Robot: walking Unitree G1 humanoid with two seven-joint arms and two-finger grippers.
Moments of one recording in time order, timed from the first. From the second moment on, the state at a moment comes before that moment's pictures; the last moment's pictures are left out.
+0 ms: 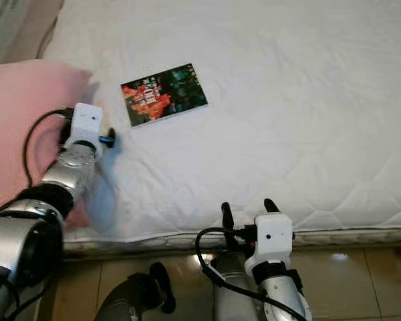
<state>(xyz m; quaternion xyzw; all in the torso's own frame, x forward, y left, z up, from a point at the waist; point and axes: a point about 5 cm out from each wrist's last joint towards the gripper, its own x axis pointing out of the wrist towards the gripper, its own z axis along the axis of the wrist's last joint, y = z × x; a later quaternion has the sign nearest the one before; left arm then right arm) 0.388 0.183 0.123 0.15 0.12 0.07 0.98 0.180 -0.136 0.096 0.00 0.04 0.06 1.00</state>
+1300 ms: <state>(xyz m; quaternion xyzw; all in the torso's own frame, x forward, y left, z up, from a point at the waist) 0.314 0.141 0.093 -0.09 0.06 -0.01 0.99 0.284 -0.147 0.121 0.07 -0.07 0.02 0.99</state>
